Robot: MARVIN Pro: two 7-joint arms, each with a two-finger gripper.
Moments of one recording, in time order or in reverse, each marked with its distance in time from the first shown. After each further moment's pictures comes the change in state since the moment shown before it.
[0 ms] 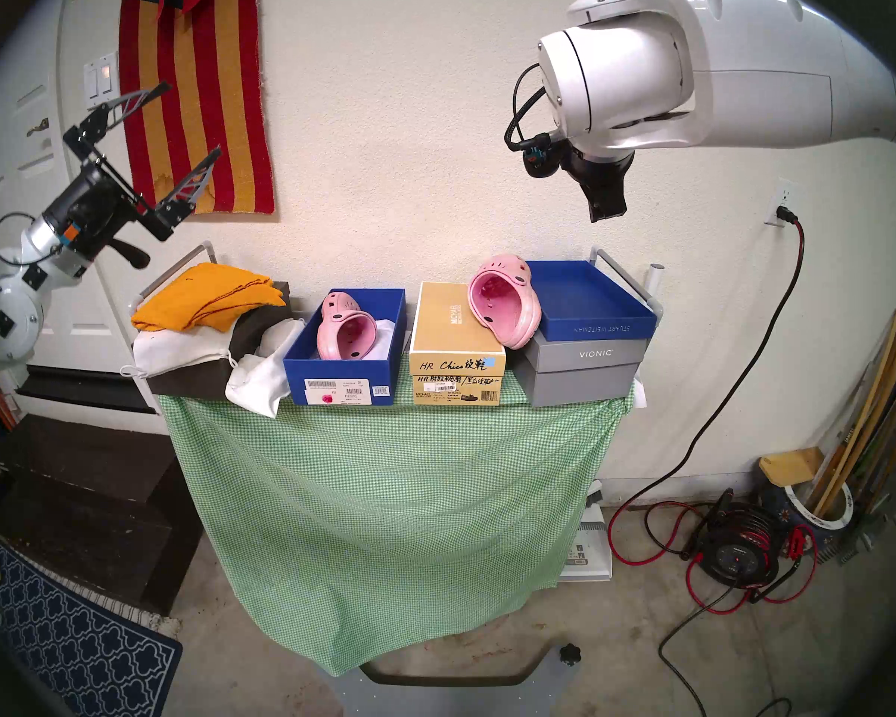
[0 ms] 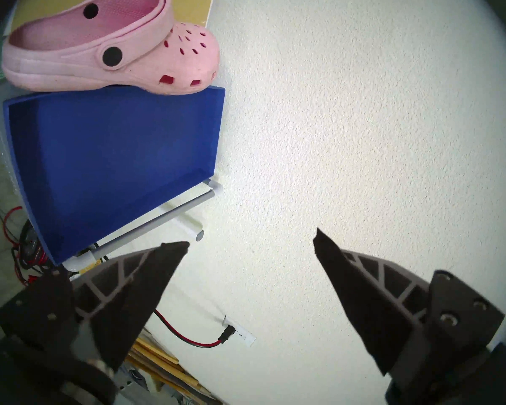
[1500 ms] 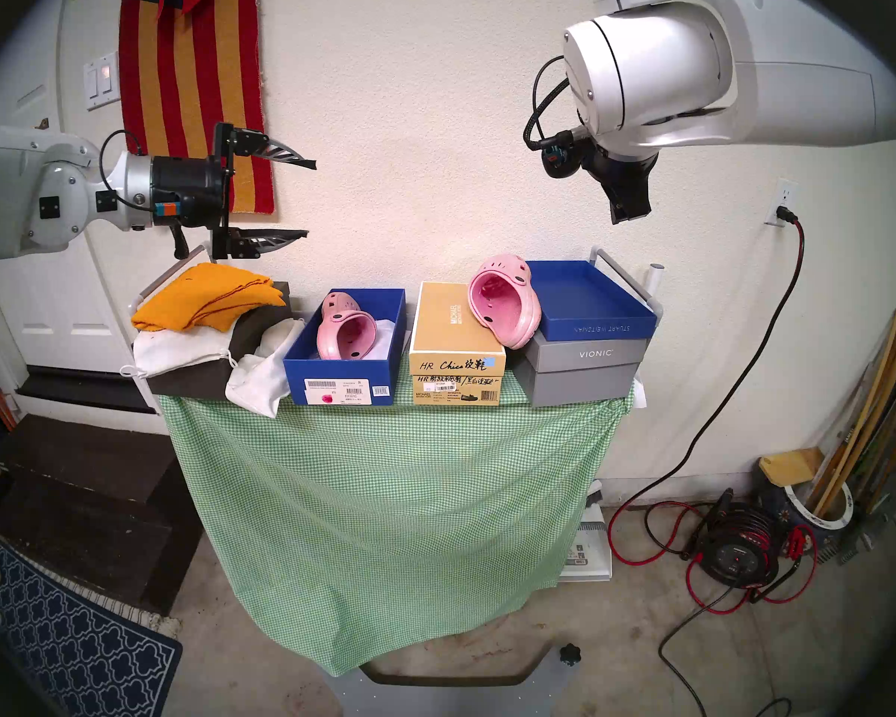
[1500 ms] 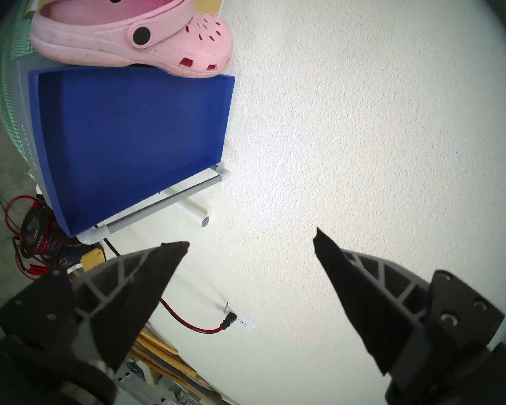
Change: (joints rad) left arm 0.381 -0.371 -0.283 0.175 -0.164 -0.070 -0.505; right arm 0.110 0.023 -0.070 -0.103 0.060 0.000 -0.033
